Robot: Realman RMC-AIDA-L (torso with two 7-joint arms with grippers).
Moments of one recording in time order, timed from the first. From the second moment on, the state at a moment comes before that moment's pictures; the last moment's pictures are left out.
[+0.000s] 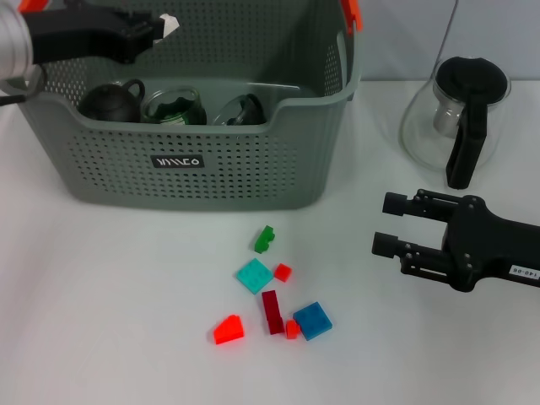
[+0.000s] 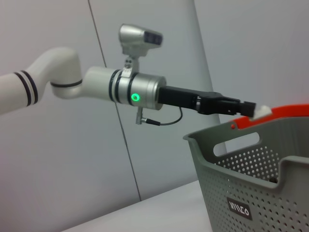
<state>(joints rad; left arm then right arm) -0.58 -2.13 0.77 1.22 2.15 1.21 -1.92 0.46 2.09 -0.67 -0.53 -1.85 -1.73 1.18</state>
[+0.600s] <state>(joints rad) -0.58 -2.12 0.71 1.20 2.03 1.20 -2.04 0.46 2.09 -0.67 -0.53 -1.85 -1.73 1.18</state>
